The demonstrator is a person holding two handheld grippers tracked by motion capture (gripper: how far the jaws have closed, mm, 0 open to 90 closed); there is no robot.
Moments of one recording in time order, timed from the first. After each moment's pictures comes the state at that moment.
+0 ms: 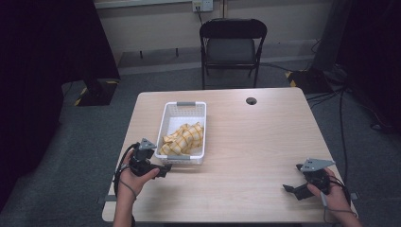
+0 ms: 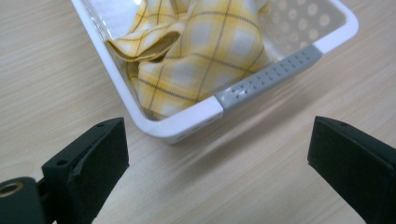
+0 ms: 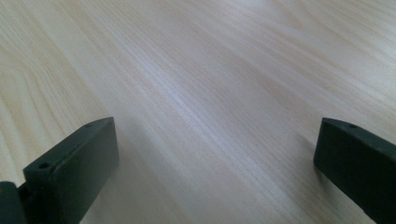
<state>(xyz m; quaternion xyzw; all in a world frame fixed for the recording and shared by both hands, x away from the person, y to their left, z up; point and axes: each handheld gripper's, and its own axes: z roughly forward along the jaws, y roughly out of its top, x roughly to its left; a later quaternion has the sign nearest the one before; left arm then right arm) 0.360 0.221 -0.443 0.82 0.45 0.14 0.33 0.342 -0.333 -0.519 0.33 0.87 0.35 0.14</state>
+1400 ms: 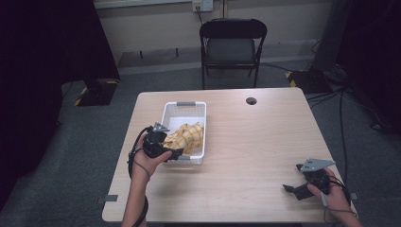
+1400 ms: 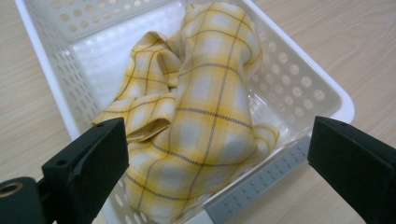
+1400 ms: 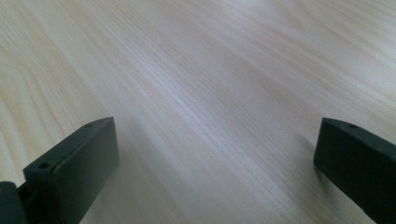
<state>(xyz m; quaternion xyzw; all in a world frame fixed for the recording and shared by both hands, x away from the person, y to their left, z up) 0.408 0.187 -0.428 0.82 0.43 0.14 0.34 0.342 -0.333 -0.519 0.33 0.87 0.35 0.14</state>
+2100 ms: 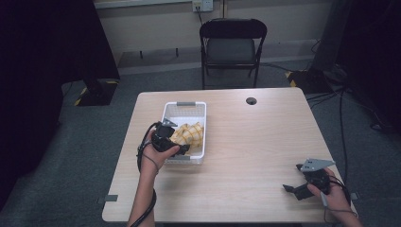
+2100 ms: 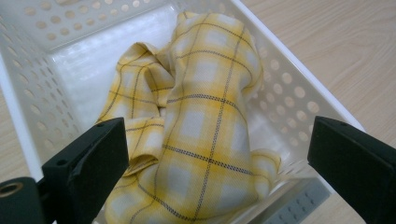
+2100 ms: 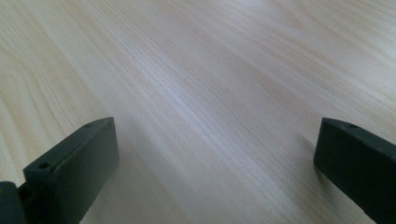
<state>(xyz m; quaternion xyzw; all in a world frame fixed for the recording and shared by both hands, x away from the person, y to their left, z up) 0.430 0.168 -0.436 0.83 0.43 0.13 0.33 0.342 -0.333 -0.519 0.33 0.87 0.35 0.14</state>
